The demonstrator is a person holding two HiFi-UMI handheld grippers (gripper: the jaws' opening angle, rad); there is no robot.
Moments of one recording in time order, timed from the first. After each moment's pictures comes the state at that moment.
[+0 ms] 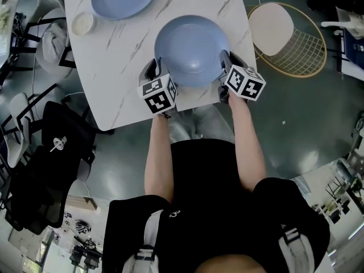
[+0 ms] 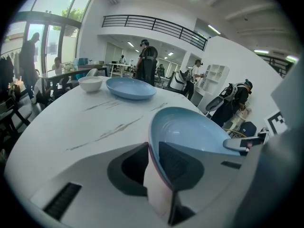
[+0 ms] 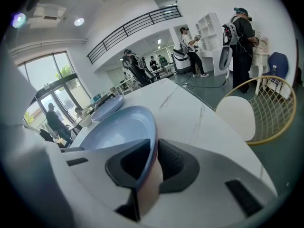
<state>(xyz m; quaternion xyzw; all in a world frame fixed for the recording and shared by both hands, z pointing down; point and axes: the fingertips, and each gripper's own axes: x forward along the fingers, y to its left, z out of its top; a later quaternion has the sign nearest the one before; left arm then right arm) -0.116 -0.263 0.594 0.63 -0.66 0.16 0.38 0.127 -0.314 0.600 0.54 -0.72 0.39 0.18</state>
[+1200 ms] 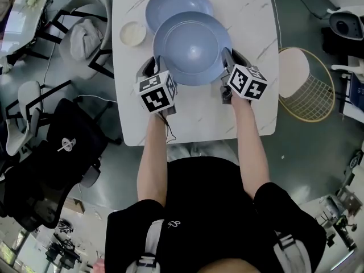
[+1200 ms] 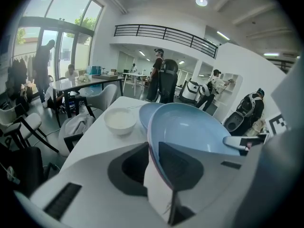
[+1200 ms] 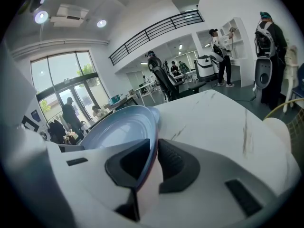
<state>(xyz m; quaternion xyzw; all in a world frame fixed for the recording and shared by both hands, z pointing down) -0.288 -0.344 0.543 0.59 -0.71 0.13 0.35 -0.058 -0.437 0.548 0.48 -0.80 0.32 0.16</state>
